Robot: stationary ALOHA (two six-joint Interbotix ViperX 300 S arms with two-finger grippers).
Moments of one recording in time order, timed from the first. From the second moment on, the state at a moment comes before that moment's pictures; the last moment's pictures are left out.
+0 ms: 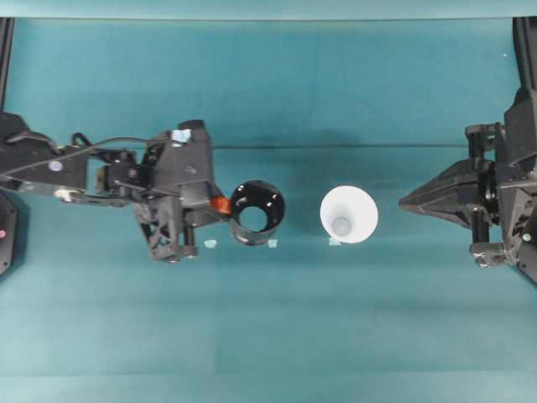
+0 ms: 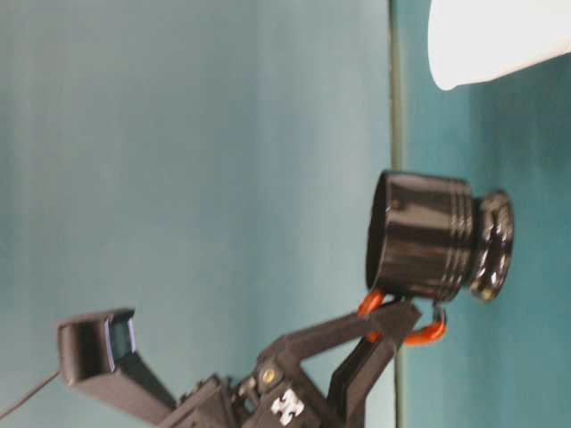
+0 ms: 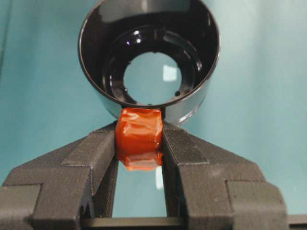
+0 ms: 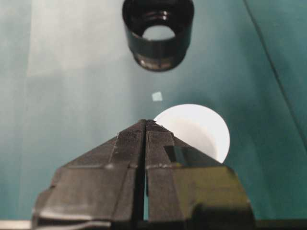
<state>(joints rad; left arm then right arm) 0.05 -0.12 0.69 0.02 0.17 -0.06 -0.01 -0.79 1.07 0.01 0.19 0.21</state>
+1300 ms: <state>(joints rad) 0.05 0.01 0.69 0.02 0.01 -0.09 -0.02 -0.79 1.07 0.01 0.19 0.21</state>
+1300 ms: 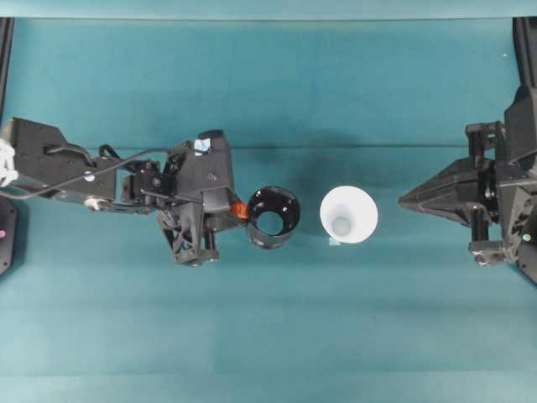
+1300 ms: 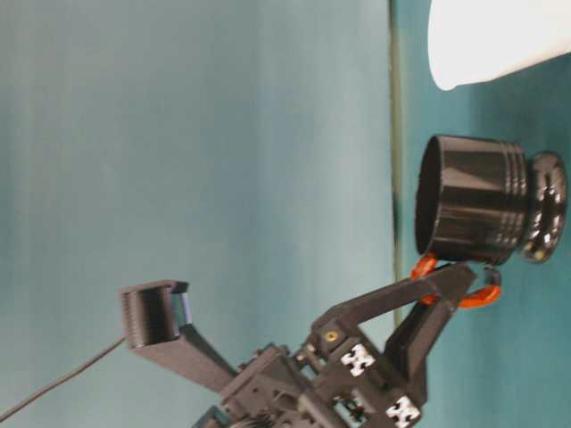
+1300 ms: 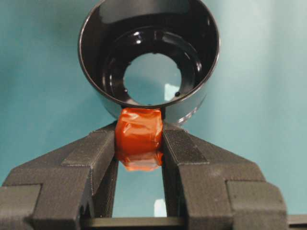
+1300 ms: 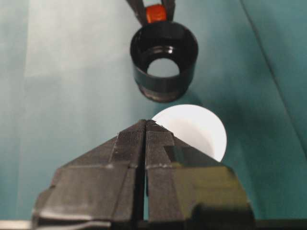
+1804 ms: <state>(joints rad) 0.04 0.04 0.70 0.02 -0.01 -0.09 -0.02 -0.79 1.07 0.01 0.19 0.21</state>
